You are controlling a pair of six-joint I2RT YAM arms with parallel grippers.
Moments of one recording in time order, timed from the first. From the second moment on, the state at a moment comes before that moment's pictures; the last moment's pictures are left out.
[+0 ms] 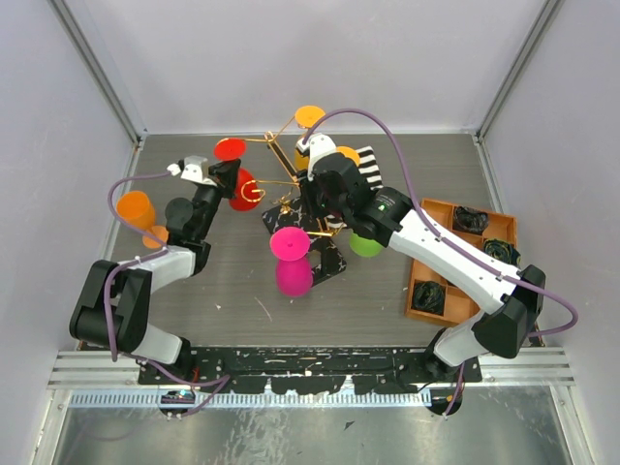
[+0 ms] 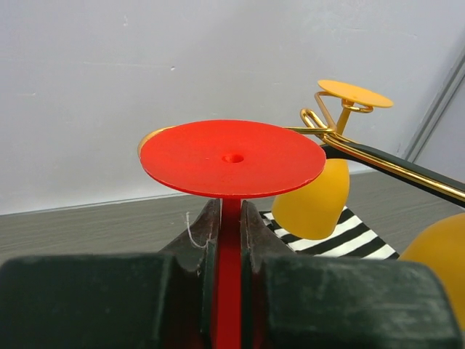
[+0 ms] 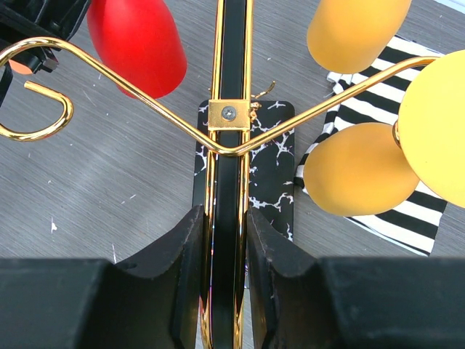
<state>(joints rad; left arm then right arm) -0.26 1.48 0.60 1.20 0.10 -0.21 0.85 1.47 1.50 -0.55 0.26 0.22</state>
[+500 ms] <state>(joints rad) -0.26 1.45 0.60 1.16 0.07 -0.21 0.85 1.47 1.49 -0.55 0.26 0.22</state>
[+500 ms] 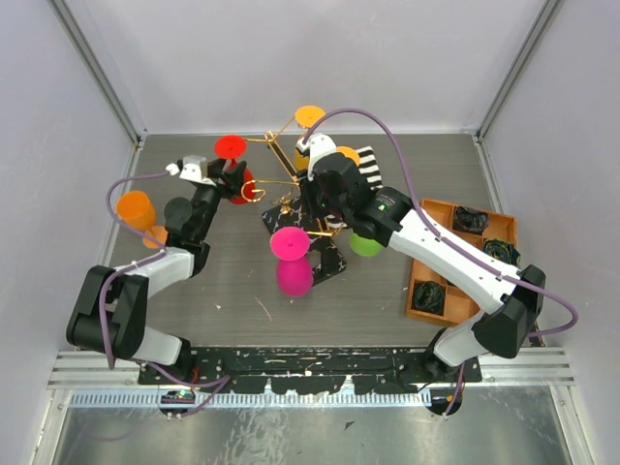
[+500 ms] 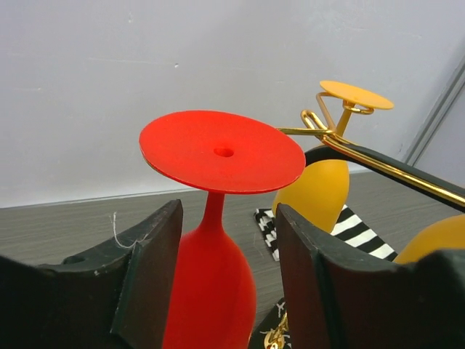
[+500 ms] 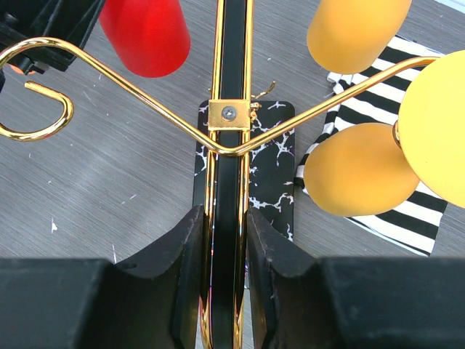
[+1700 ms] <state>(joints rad) -0.26 0.57 0.56 0.05 -0.20 -0.42 0.84 1.43 1.55 -0.55 0.25 0.16</state>
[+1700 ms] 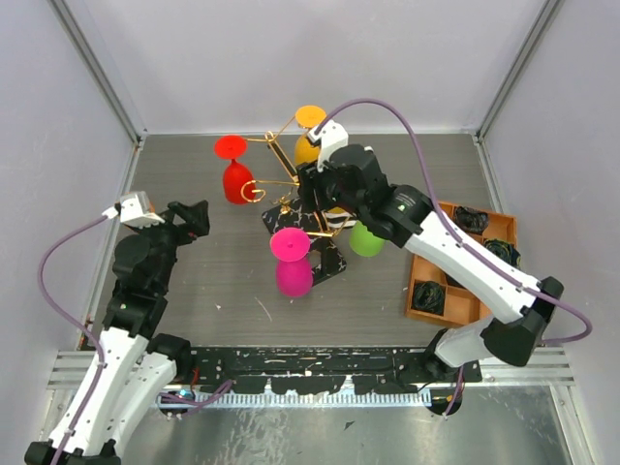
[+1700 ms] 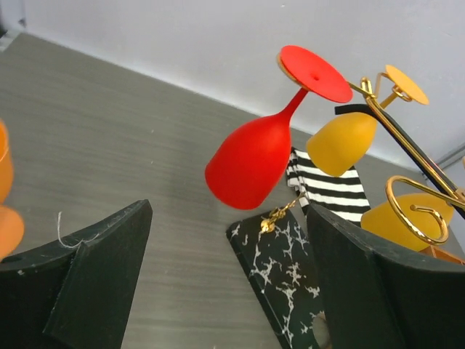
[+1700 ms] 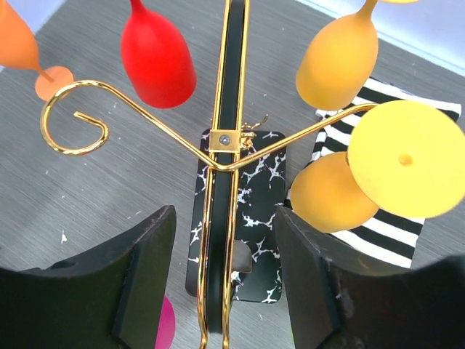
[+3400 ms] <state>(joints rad) -0.26 0.28 0.37 -0.37 -0.60 -0.44 0.84 1.11 1.20 -0.45 0.16 0.22</state>
